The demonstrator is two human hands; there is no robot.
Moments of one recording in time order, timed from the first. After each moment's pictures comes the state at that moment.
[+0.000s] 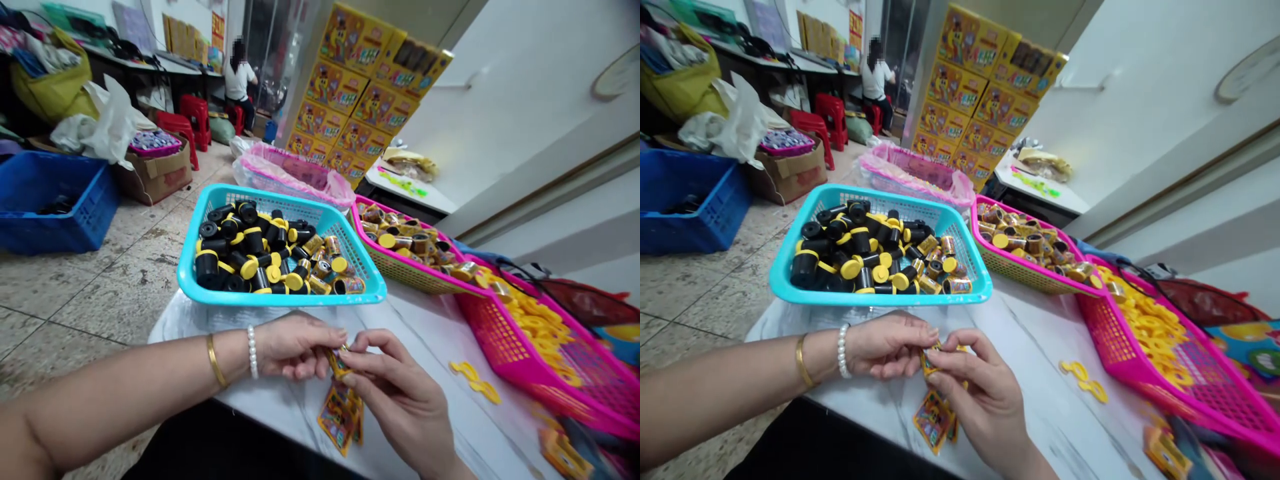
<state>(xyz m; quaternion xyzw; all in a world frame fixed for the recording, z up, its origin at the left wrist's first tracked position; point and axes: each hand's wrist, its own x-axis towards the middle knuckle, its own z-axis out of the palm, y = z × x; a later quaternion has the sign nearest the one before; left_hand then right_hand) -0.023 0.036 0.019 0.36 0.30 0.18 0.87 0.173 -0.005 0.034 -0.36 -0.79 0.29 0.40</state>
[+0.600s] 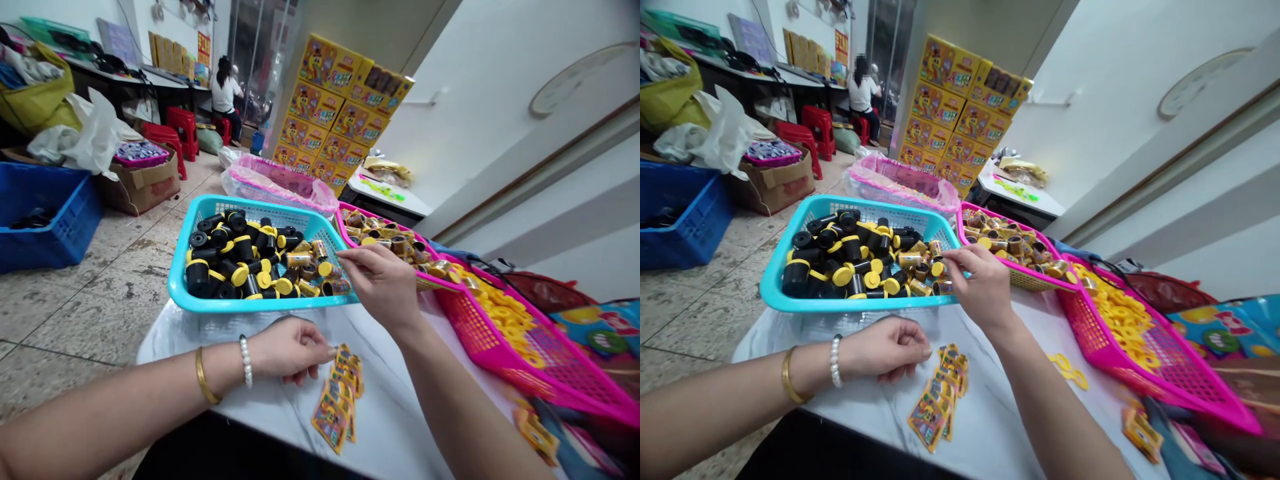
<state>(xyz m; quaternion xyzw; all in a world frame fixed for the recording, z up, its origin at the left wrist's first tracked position) -0.013 0.029 0.016 0.50 0.39 0.19 0.75 0.156 0.113 0.078 -0.42 -0.83 -0.05 0.37</state>
